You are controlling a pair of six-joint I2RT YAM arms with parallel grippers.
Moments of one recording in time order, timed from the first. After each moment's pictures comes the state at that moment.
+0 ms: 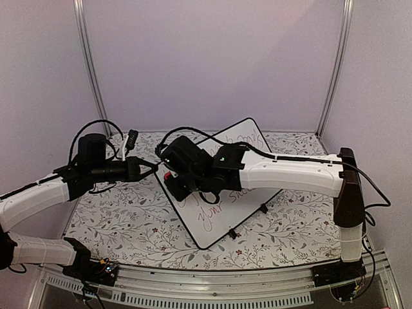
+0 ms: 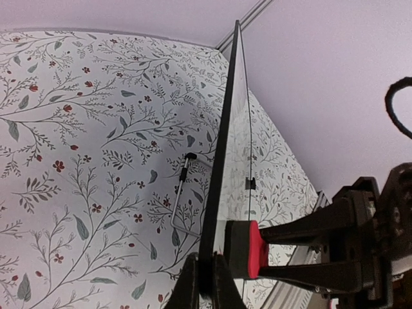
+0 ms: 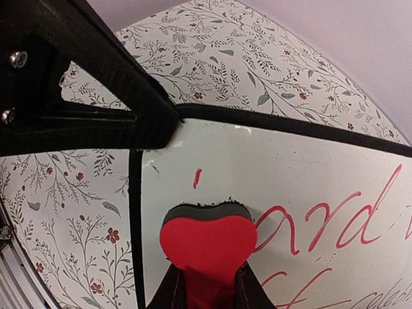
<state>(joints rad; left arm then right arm) -0.44 1.06 0.66 -0.02 0.54 -0.48 1.25 2.08 1.91 -0.61 0.40 0.23</state>
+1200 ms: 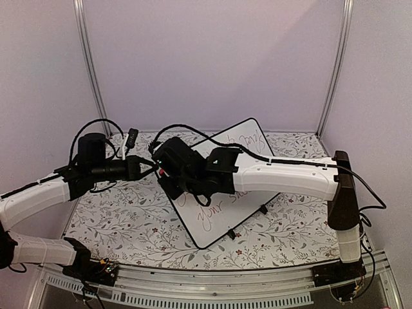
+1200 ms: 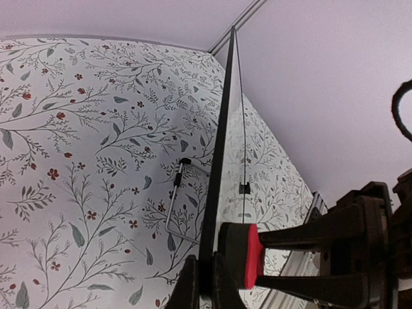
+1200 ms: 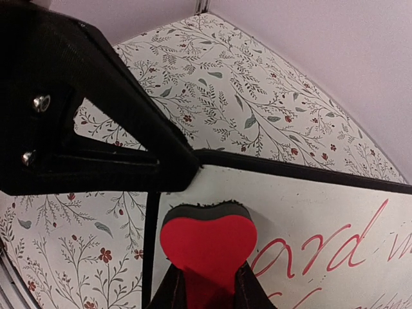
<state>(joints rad) -0.44 1.07 0.66 0.02 0.56 -0.48 1.27 2.12 1.98 -0.59 0.51 0.19</state>
